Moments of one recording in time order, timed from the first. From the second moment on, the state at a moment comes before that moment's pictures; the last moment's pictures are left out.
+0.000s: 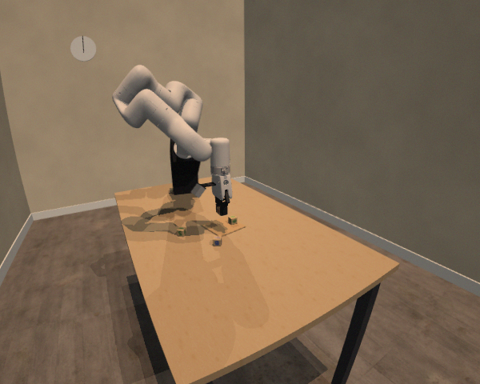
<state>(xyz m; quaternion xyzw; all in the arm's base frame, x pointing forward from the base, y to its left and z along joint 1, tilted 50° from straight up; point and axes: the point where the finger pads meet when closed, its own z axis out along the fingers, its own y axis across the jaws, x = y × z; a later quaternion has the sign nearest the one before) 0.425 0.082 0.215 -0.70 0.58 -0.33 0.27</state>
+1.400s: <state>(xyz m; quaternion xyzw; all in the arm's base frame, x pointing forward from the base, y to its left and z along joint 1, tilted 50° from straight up) 0.400 0.076 0.232 -0.59 0.69 -0.27 0.32</state>
